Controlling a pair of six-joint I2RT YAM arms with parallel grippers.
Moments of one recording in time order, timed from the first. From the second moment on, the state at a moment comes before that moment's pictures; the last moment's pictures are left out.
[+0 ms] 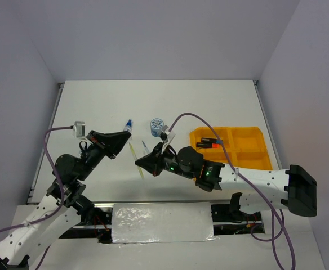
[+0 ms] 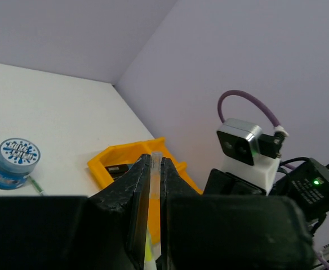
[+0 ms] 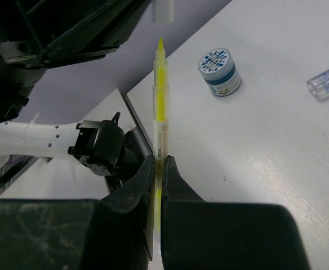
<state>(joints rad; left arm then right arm) -0.57 0.48 0.47 0.29 0.09 -0.74 1.20 1.16 0.72 0.38 0.06 0.55</state>
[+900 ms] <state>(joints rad) -0.57 0.45 0.46 0.33 0.11 -0.77 1.25 1.11 0.72 0.40 0.17 0.55</state>
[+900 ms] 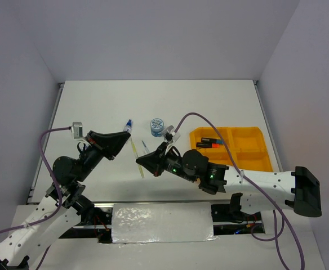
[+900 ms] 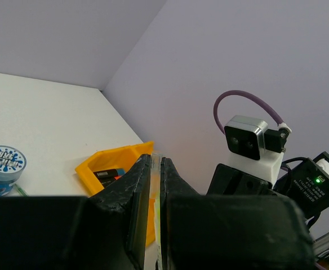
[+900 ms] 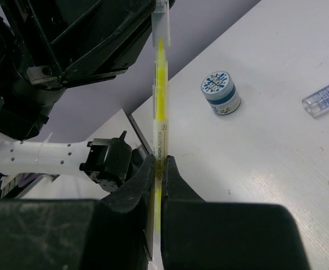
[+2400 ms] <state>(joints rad) -0.57 0.47 0.49 0.33 0.15 -0.75 1.26 1.18 0.81 0.41 0.23 0.36</state>
